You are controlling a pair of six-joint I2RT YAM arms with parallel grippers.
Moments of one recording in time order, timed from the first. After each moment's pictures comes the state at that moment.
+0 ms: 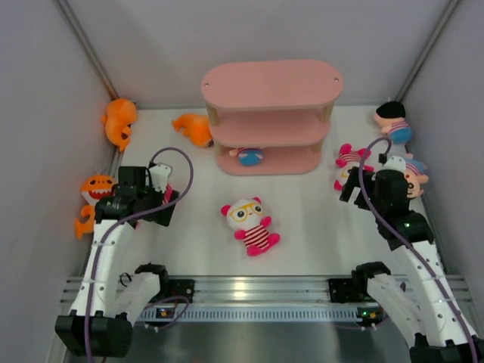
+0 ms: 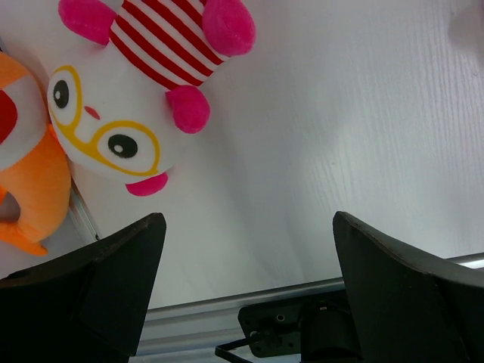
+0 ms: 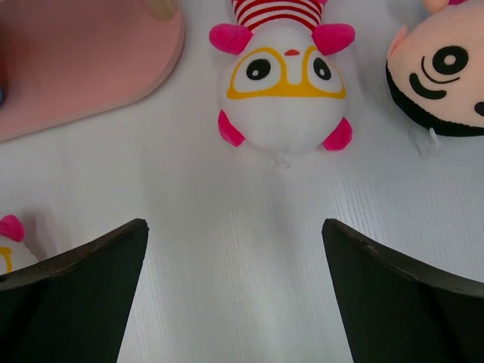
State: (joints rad) left arm -0.03 0.89 0.93 -1.01 0.02 0.31; right arm 0.17 0.68 0.76 -0.67 0.21 0.35
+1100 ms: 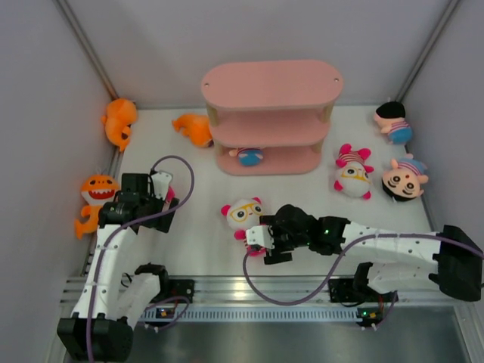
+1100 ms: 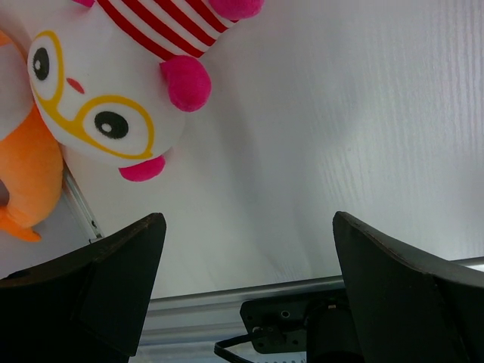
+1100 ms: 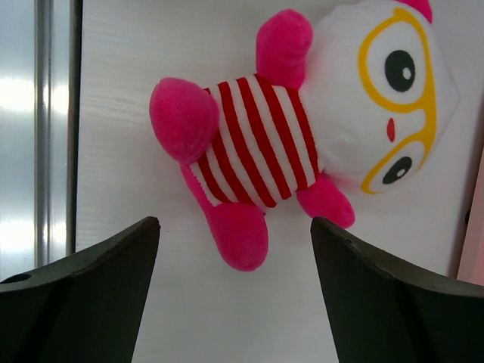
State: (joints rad) left arm -0.02 0.85 0.84 -1.00 -0.02 0.32; right arm 1.14 1.10 0.69 -0.37 -0.12 -0.58
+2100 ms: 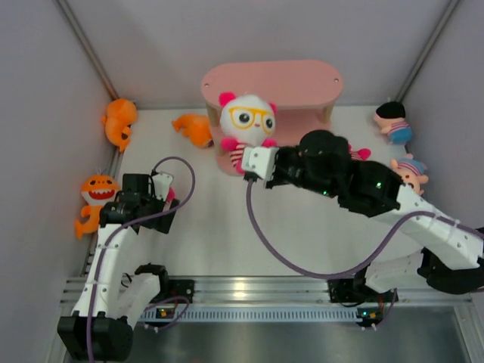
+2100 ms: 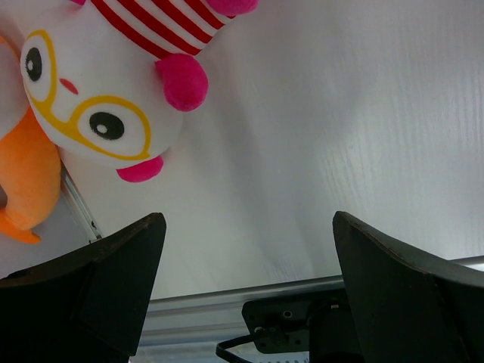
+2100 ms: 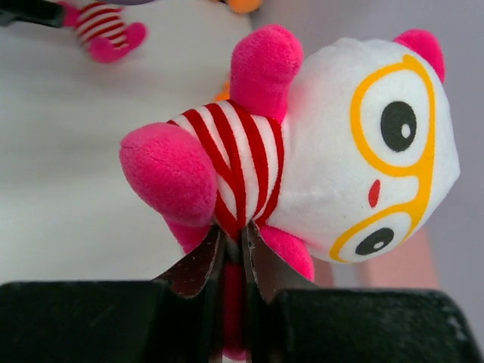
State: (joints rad) left arm -0.02 0.86 0.83 -0.99 -0.02 0.34; right arm 1.15 1.26 1.57 -0.67 0.14 -0.72
